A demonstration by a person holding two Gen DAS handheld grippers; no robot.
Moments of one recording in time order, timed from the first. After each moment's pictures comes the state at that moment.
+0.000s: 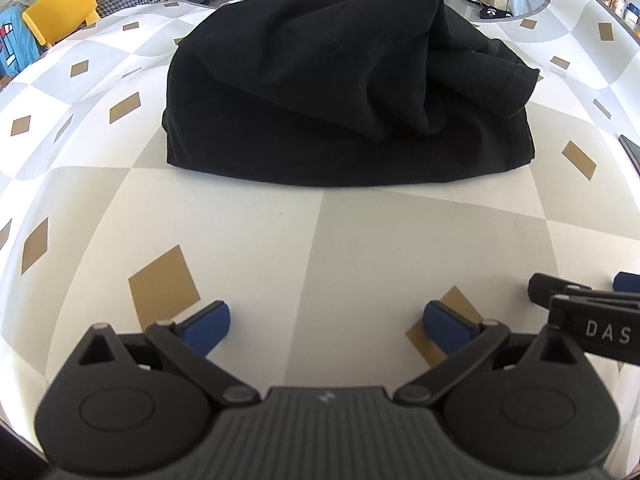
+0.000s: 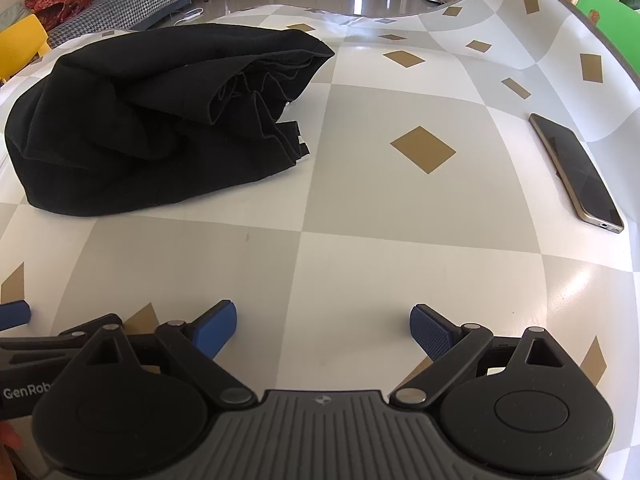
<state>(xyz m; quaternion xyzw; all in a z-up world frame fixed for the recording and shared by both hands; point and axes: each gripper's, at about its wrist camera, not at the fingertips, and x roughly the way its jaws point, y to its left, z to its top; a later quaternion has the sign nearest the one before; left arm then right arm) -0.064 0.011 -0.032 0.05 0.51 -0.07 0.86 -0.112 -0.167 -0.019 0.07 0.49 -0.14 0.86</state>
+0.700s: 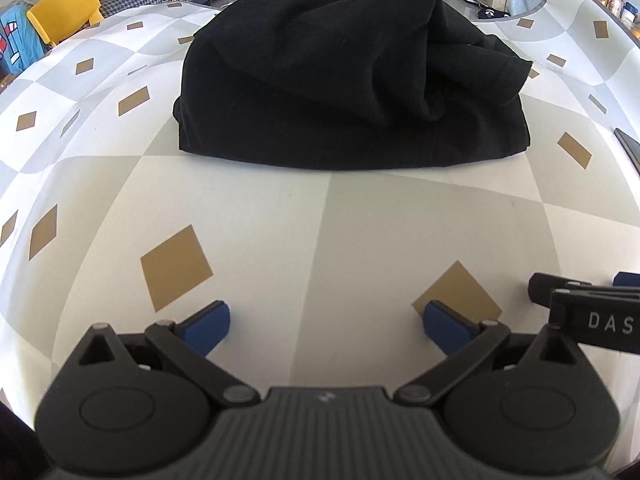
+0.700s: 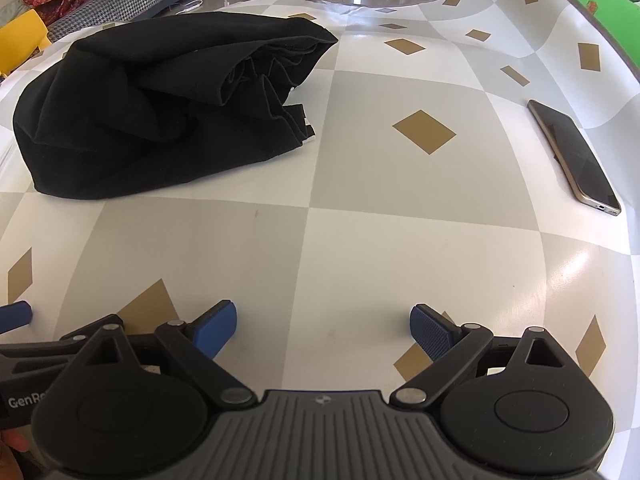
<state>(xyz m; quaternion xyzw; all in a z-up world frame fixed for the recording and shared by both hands) -0.081 0.020 -0.033 0.05 0.50 -0.08 0.86 -0.122 -0.161 -0.017 0.07 0.50 -0.14 0.85</state>
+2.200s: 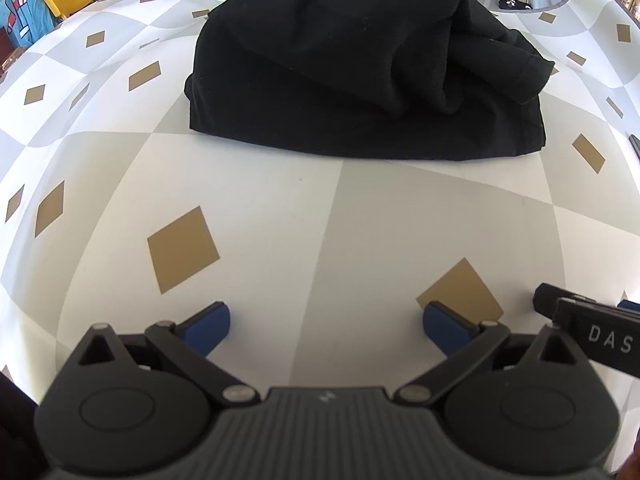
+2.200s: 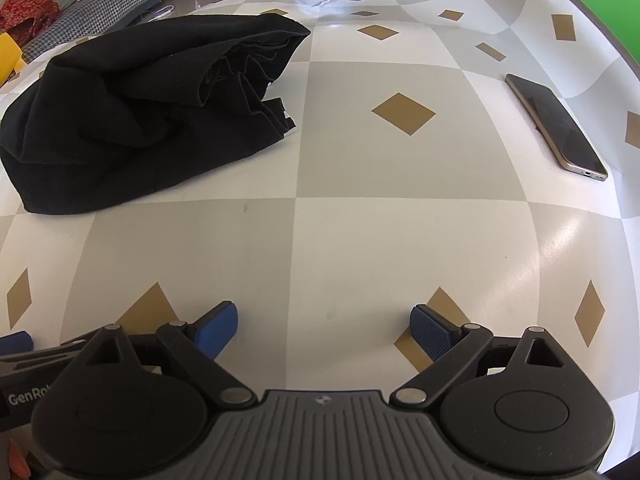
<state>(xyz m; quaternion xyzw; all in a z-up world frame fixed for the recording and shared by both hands) -0.076 0.020 -0.028 0.04 0.54 -0.08 0.84 -0.125 -0.161 -0.016 0.11 0.50 -0.18 0.84</state>
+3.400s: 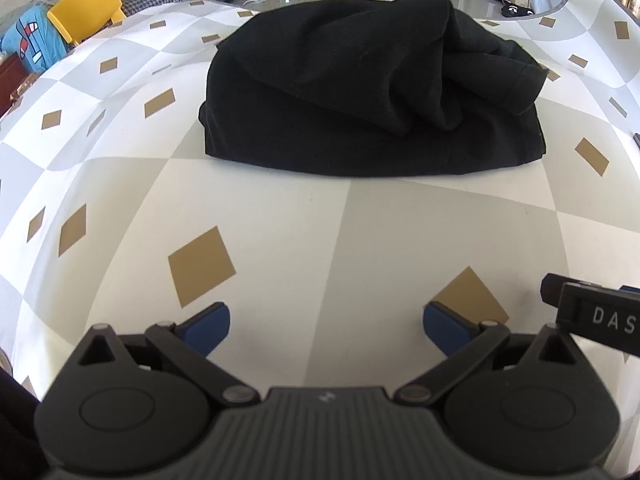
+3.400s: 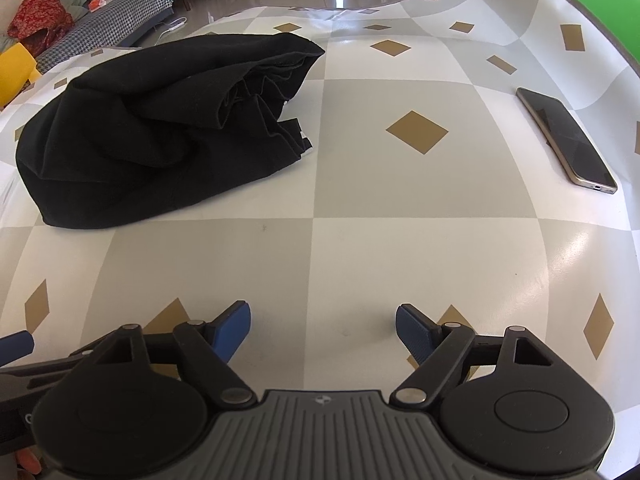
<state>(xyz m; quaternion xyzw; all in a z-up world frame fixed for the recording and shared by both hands) -0.085 0.015 -0.013 0.08 0.50 -0.07 0.86 -0.124 -0.160 -0.005 0.13 0.48 -0.16 0.86</state>
